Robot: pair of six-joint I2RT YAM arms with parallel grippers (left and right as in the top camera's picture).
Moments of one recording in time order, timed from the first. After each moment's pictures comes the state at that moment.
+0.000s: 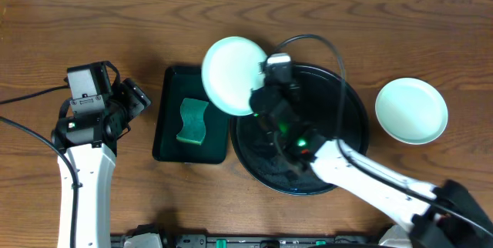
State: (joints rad) left arm 0.20 1.20 1.02 -0.79 -0.03 -0.51; right arm 0.82 1.54 0.95 0.08 0.68 0.36
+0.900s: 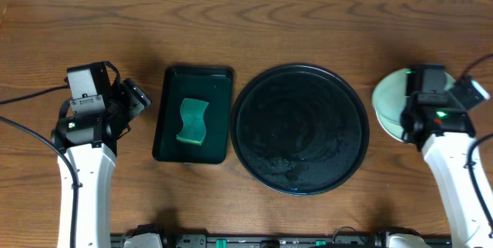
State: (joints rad) left arm 0.20 1.20 1.02 -0.79 -0.03 -0.51; right arm -0.07 1.30 0.95 -0.76 0.71 0.82
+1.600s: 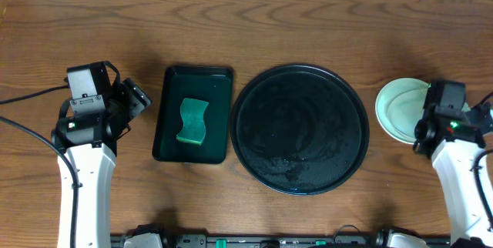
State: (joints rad) left arm 0.20 1.20 1.02 -0.79 -0.04 -0.51; right arm -0.21 1.29 0.81 -0.67 0.63 0.90
